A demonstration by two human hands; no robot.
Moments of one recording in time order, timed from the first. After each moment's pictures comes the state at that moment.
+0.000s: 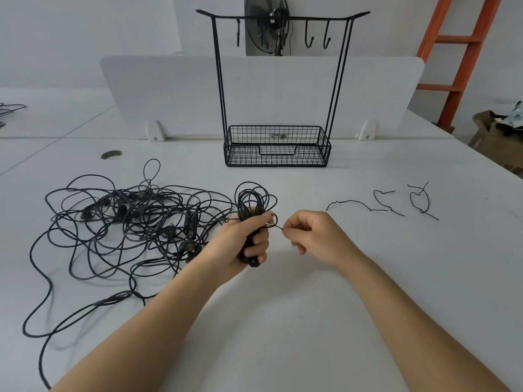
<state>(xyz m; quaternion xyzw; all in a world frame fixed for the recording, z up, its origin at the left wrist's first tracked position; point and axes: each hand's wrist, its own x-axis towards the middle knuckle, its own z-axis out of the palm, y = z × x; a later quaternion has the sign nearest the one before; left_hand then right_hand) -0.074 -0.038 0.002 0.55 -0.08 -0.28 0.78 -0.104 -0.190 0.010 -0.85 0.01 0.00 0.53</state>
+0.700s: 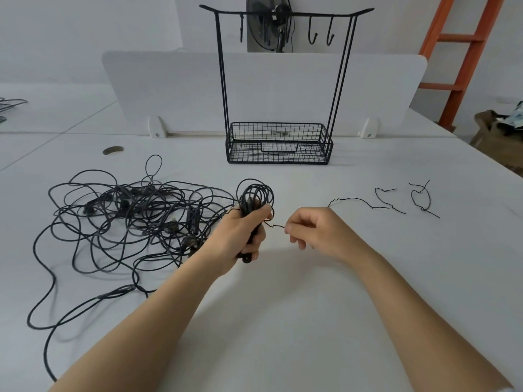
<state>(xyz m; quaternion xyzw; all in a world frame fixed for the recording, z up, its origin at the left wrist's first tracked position) -0.076 -0.037 0.009 0.69 -0.09 -0.21 0.69 -0.108 -0.193 0.016 -0.86 -0.04 0.03 0.51</state>
